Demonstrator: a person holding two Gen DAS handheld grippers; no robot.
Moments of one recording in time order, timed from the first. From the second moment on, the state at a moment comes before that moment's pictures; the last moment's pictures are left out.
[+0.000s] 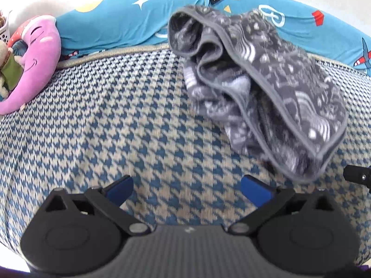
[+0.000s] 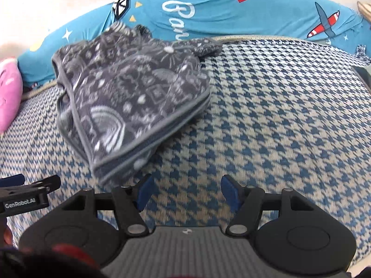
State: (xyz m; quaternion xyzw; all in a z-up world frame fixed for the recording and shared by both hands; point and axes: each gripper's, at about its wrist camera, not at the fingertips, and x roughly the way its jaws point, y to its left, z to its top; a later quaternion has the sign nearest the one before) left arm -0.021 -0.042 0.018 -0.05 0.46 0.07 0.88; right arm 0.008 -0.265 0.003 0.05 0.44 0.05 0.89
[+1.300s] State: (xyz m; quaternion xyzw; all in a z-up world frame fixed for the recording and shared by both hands) left arm 0.059 -0.024 0.013 -0.03 0.46 0.08 0.89; right arm 0.127 -0.245 -0.004 0.12 0.37 0.03 0.92
